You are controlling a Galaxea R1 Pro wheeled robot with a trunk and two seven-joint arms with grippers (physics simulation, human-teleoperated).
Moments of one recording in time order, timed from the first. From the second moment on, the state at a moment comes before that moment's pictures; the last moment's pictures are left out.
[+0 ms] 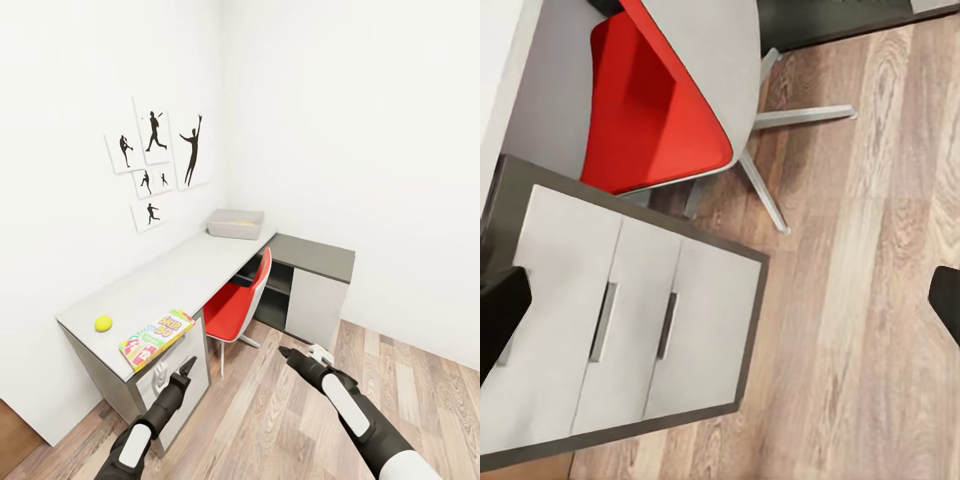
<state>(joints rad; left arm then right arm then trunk) -0.45 -0.17 0.57 -0.60 0.54 0.31 -0.65 -0.49 -0.09 0.30 -0.93 -1.00 0.32 -0.18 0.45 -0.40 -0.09</state>
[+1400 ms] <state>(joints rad) -0.49 -0.17 0.58 -0.58 0.67 0.30 -0.62 -0.49 -0.13 0.31 -0.93 -1.00 0.34 -0.18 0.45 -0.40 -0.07</state>
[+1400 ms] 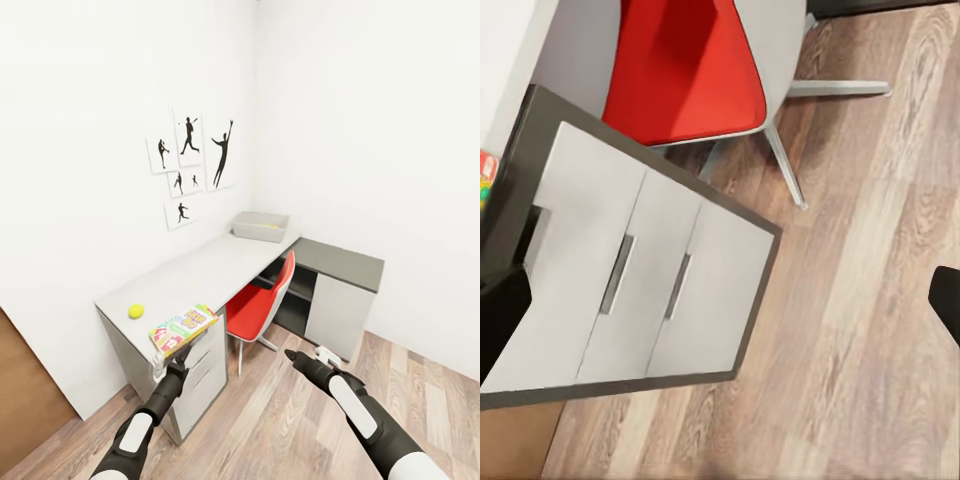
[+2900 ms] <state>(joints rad) -0.49 -0.17 0.58 -0.58 0.77 0.30 -0.62 -0.49 -0.12 0.32 -0.94 -1.00 0.34 -0.18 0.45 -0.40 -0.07</state>
